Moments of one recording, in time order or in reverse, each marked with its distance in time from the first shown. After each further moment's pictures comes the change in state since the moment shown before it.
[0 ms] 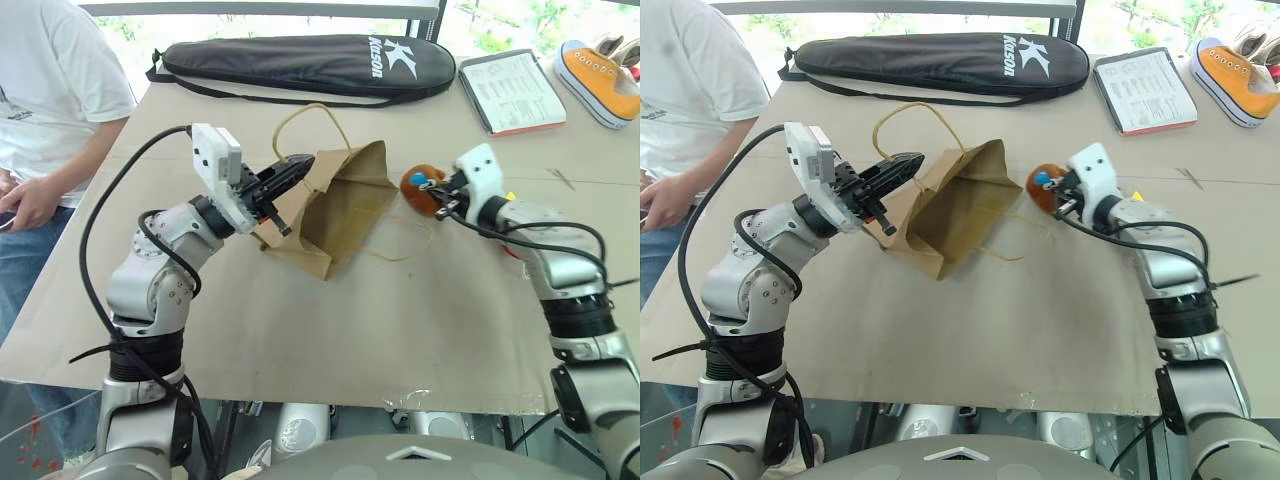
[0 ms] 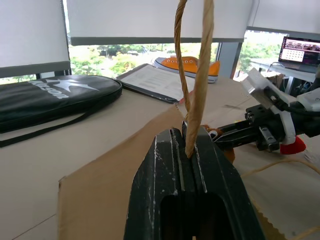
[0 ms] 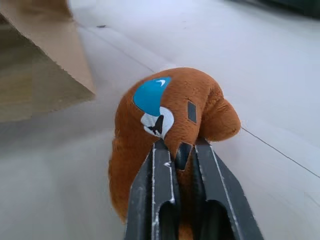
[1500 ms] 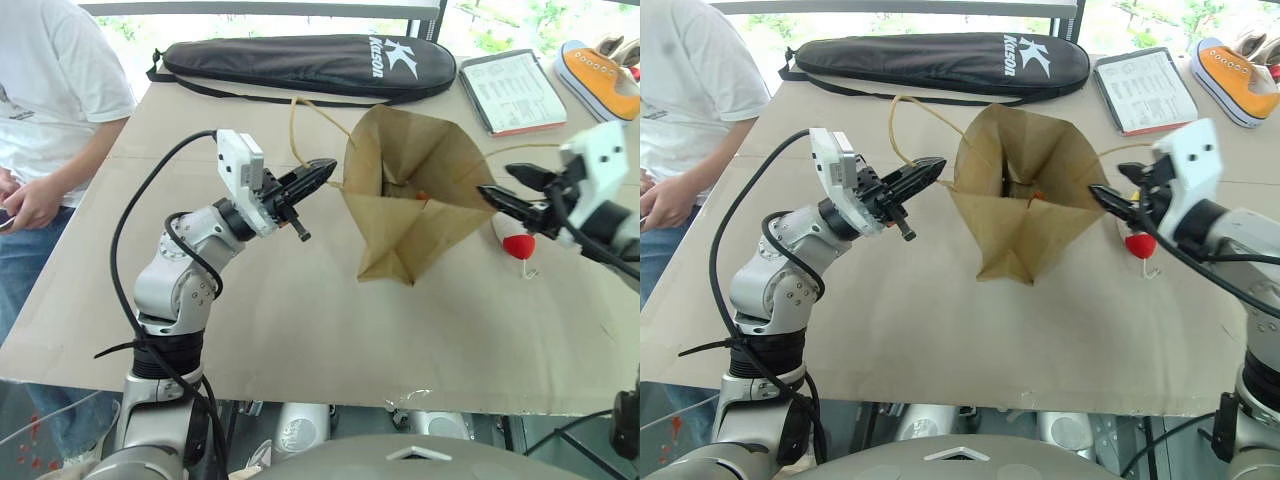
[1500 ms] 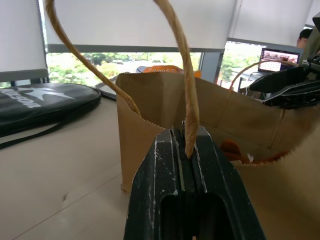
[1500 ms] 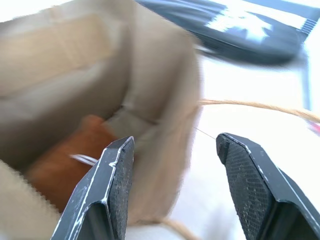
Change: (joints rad) left arm -0.015 -0.078 -0.080 0.007 0.014 -0.045 -0.043; right arm 0.182 -0.207 -0.427 -0.627 0.400 0.510 -0.025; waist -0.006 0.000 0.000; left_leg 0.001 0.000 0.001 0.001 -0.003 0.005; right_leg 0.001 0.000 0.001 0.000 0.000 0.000
